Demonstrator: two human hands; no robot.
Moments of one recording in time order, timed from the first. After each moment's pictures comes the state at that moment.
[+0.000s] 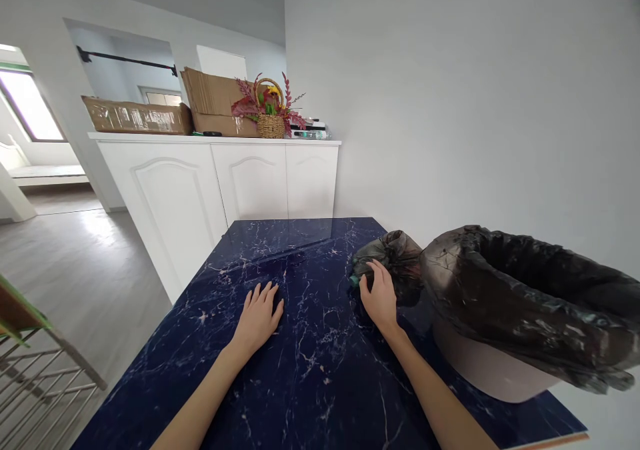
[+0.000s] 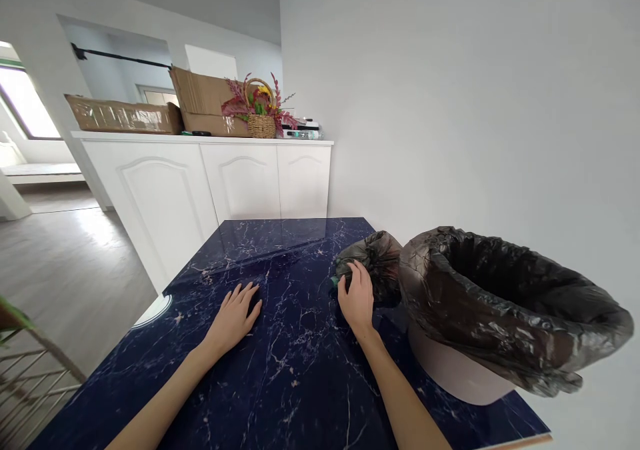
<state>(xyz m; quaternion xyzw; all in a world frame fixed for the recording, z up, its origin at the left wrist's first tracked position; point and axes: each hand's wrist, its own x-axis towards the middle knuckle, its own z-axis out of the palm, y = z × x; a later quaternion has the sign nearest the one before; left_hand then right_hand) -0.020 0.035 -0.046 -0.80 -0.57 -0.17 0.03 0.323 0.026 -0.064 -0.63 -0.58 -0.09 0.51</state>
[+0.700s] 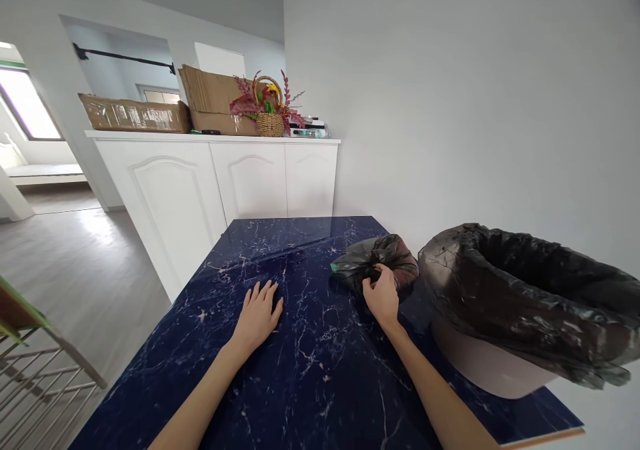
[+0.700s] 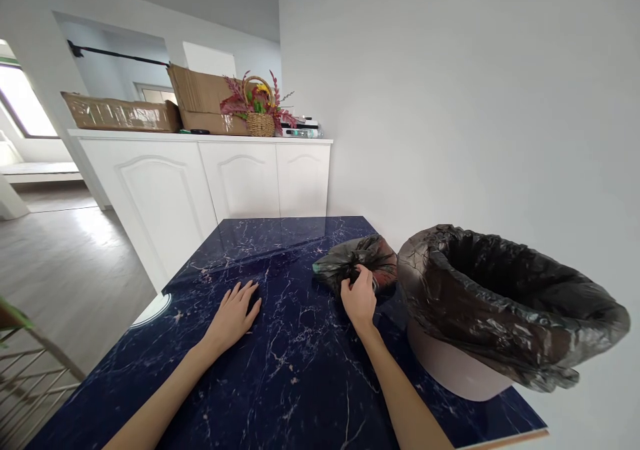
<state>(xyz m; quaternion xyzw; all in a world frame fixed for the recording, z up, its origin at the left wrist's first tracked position) -0.017 0.034 -0.045 -0.80 -0.56 -0.19 0.03 0.323 0.022 -0.056 -0.70 -0.48 0.00 0.52</state>
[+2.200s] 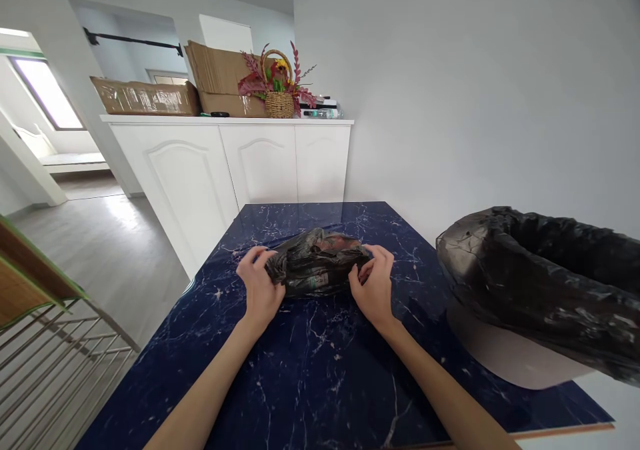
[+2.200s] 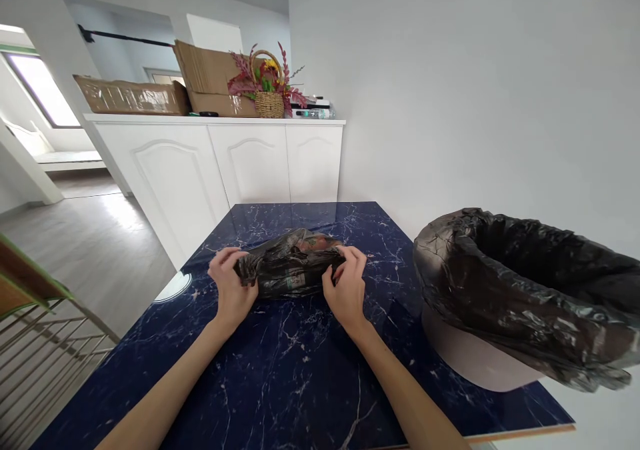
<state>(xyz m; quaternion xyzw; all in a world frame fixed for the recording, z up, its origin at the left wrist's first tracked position) 0.001 0.007 0.000 -0.71 -0.44 -0.53 0.16 0.265 -0.021 -0.019 -0.51 -0.61 0.00 0.61</state>
